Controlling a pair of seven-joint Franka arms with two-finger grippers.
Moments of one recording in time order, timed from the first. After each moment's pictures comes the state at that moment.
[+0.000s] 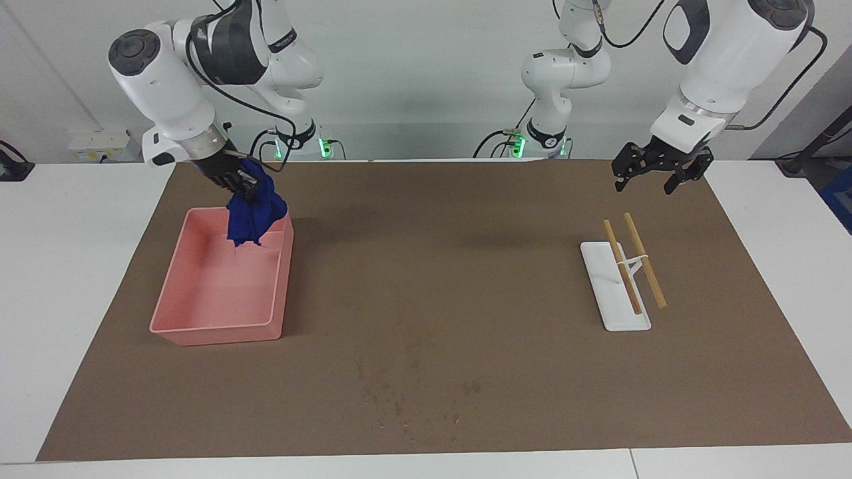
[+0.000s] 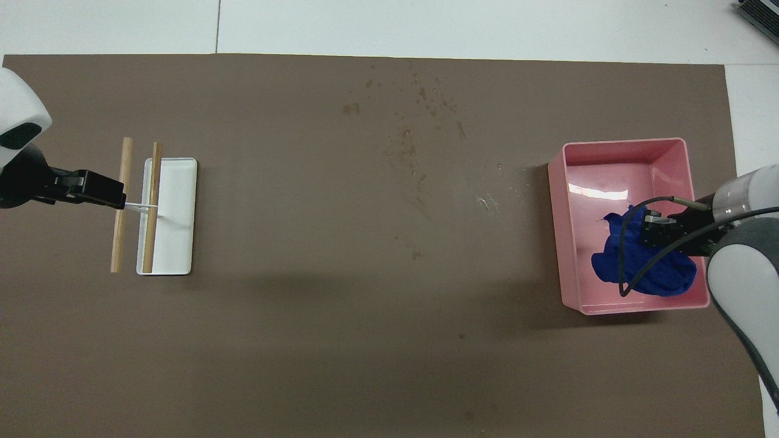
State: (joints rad) left arm 0.03 0.00 -0.12 -1.62 -0.01 1.59 0.05; right arm -0.13 -0.09 0.08 -1.98 0.07 1.78 0.25
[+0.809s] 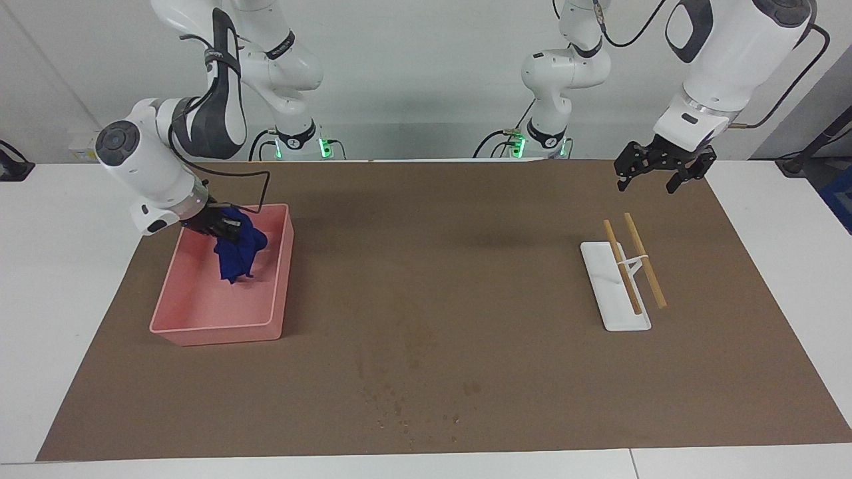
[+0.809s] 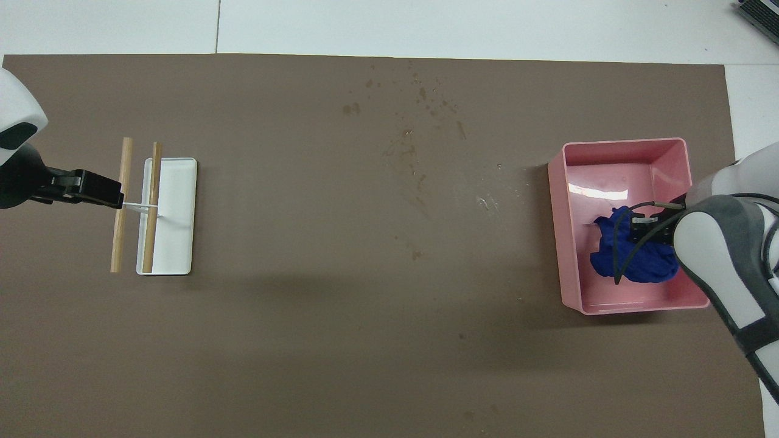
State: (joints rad) left arm 0.03 -0.01 -0.12 -1.62 -0.01 1.59 0.05; right arm -0.20 0.09 0.09 -2.02 0.05 1.94 0.04
